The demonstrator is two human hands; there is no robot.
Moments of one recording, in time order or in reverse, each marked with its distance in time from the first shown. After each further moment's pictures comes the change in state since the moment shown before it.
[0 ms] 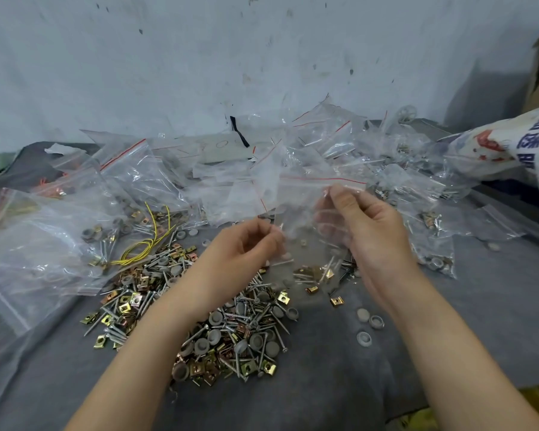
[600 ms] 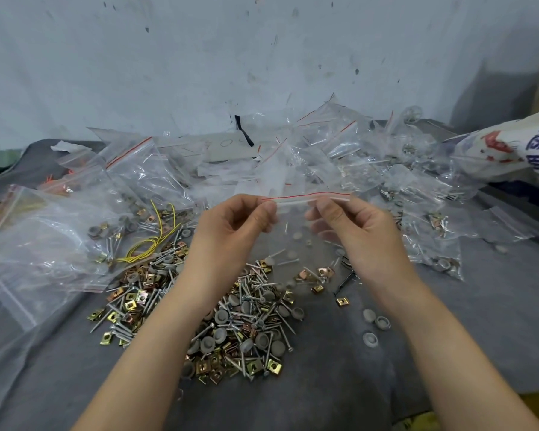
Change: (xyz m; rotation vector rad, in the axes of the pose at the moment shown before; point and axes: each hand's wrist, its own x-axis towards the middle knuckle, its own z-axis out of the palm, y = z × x) left_hand 0.003 0.016 -0.001 -0.135 0.329 0.117; right_hand -0.007 0.000 0.009 -0.160 -0.110 -0.080
